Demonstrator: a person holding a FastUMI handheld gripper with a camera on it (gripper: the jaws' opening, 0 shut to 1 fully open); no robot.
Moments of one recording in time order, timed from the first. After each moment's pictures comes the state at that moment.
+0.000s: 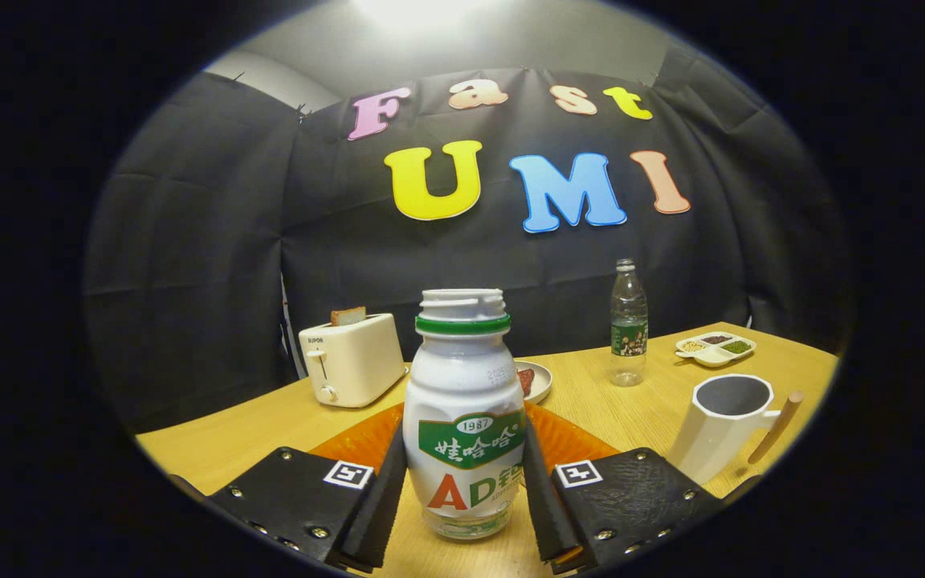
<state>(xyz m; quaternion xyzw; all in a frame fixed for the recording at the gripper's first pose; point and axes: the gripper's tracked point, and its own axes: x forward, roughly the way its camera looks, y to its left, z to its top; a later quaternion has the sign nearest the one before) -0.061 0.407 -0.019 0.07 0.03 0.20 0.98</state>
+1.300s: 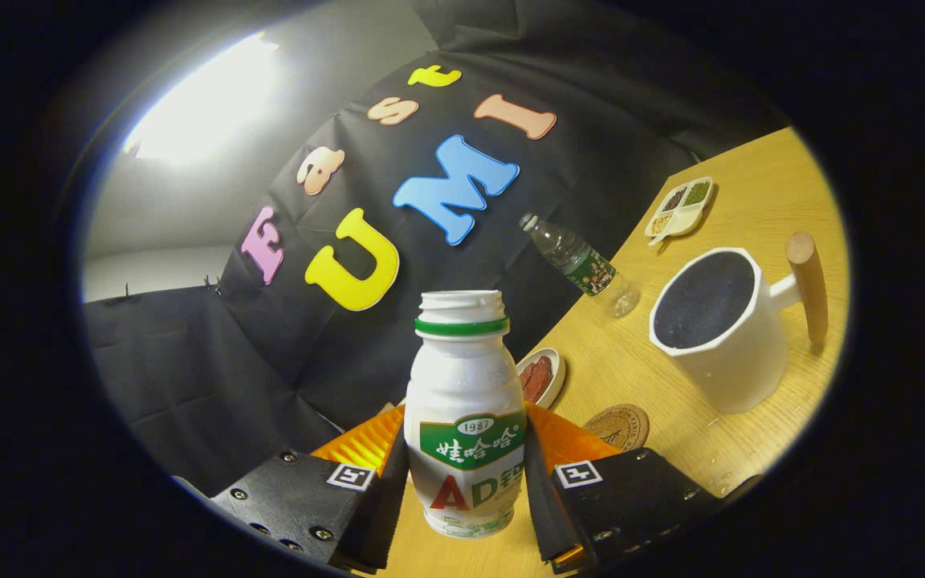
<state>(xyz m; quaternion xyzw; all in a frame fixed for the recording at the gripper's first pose) -0.049 0.361 0.006 0.43 0.06 0.20 0.88</state>
